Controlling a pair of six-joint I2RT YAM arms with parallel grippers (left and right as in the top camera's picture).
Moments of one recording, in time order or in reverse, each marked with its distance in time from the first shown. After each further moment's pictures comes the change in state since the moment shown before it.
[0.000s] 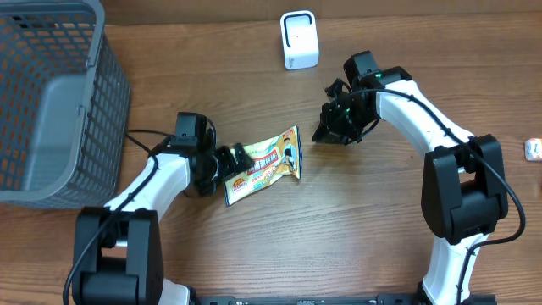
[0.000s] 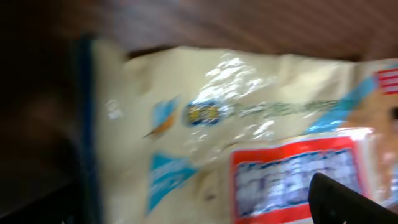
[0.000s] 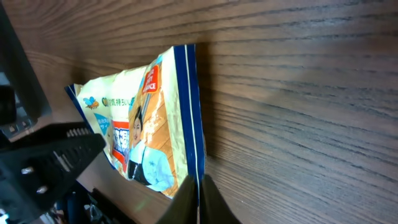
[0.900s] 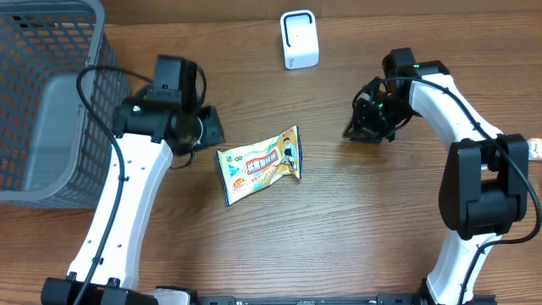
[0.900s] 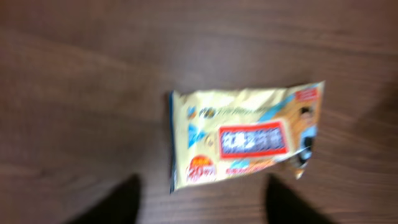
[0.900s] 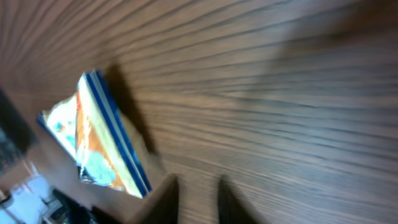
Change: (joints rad) left arm -0.064 -0.179 0.543 -0.676 -0.374 0.101; right arm -0.158 -0.004 0.001 -0.119 0.051 -0.044
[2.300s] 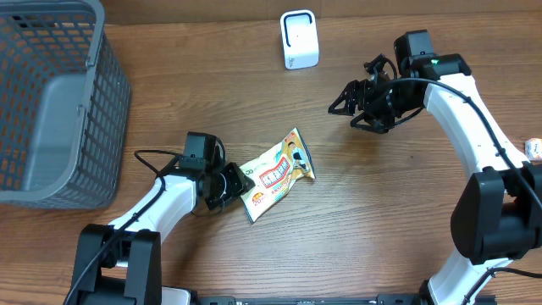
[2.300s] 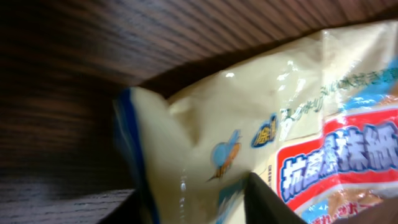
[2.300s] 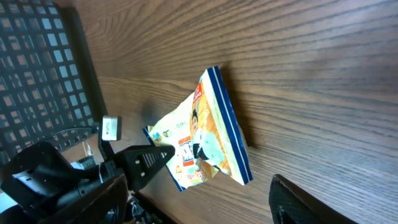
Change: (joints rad) left arm 0.000 0.064 -0.720 0.742 0.373 -0.227; right arm 0.000 -0.161 0.012 0.035 -0.152 0.032
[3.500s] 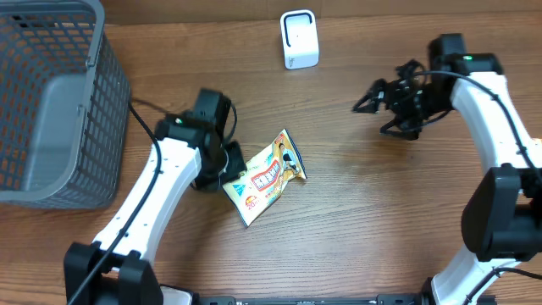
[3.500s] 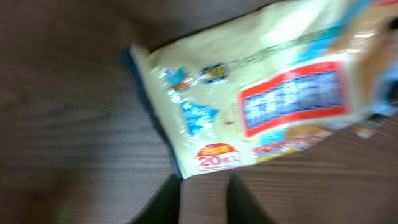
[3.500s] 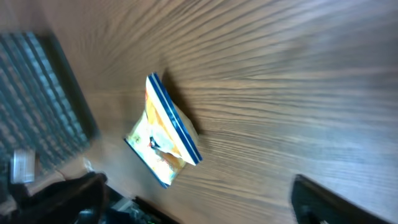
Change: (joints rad) left arm -0.106 -0.009 0.464 -0.702 -0.269 0.045; right arm -0.112 0.000 0.014 -0.119 0.046 -0.063
